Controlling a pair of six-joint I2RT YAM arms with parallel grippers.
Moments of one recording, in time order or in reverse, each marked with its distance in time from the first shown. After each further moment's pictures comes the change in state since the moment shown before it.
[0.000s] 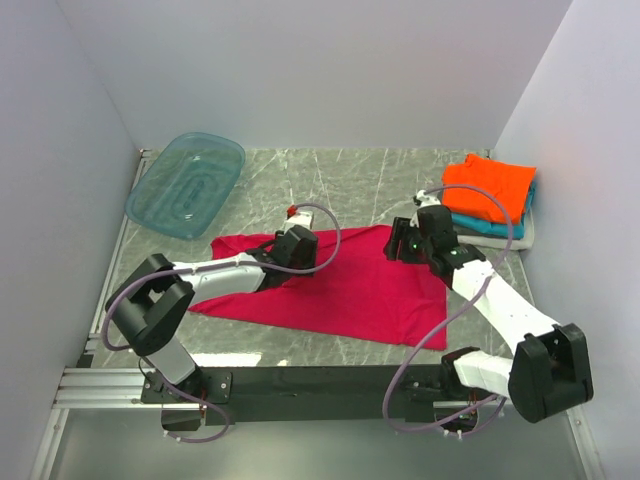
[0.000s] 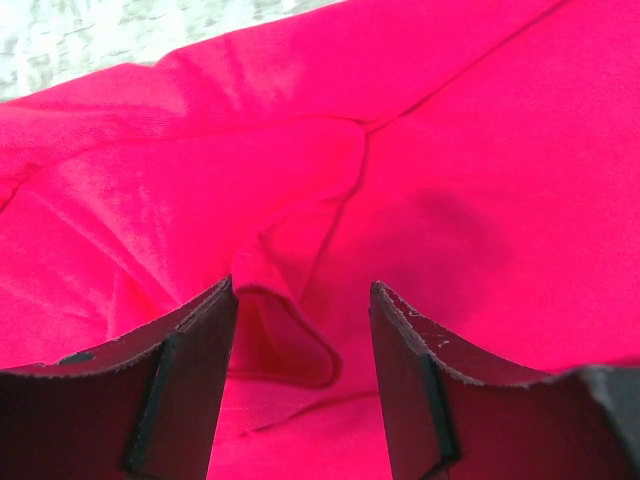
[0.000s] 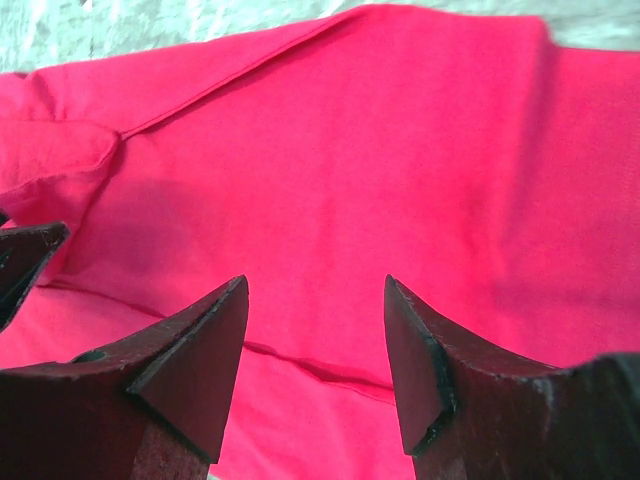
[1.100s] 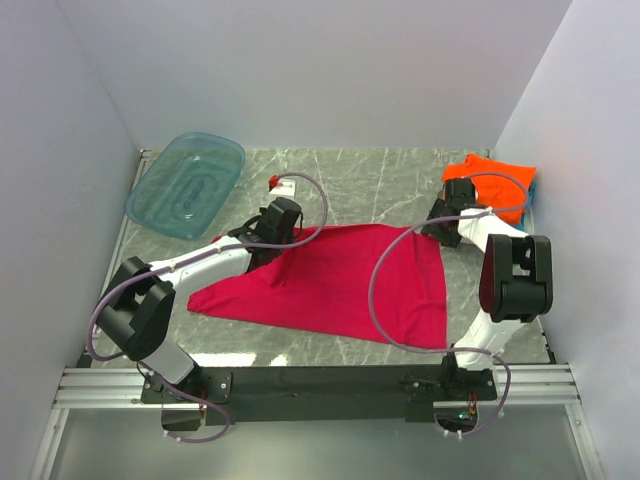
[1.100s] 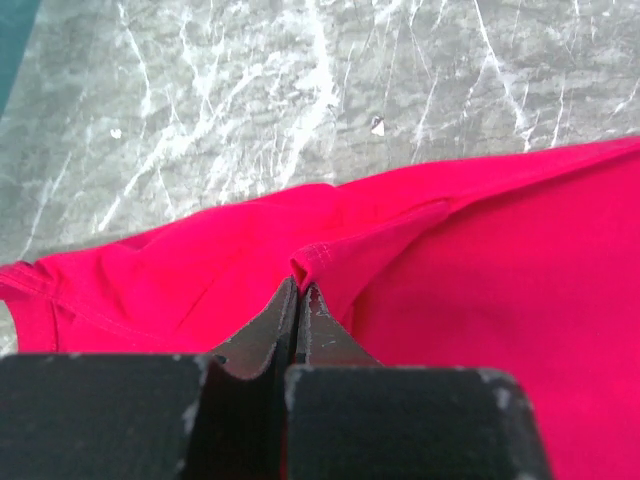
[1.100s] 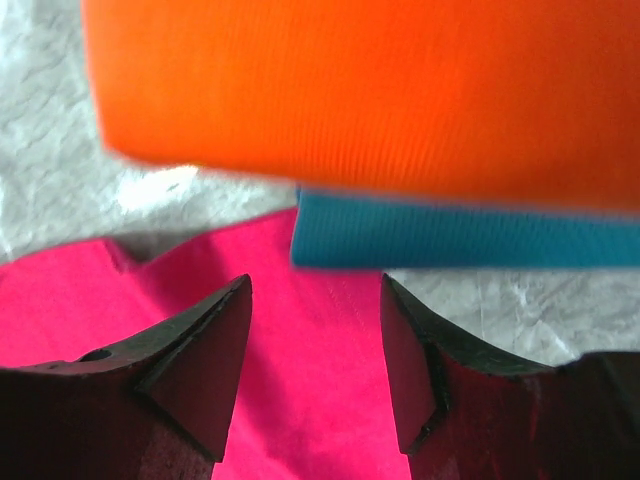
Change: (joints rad) left arm 0.124 -0.047 0.126 -0.069 -0.129 0.115; right arm -0.359 0.545 0.299 -0.030 0.115 0.031
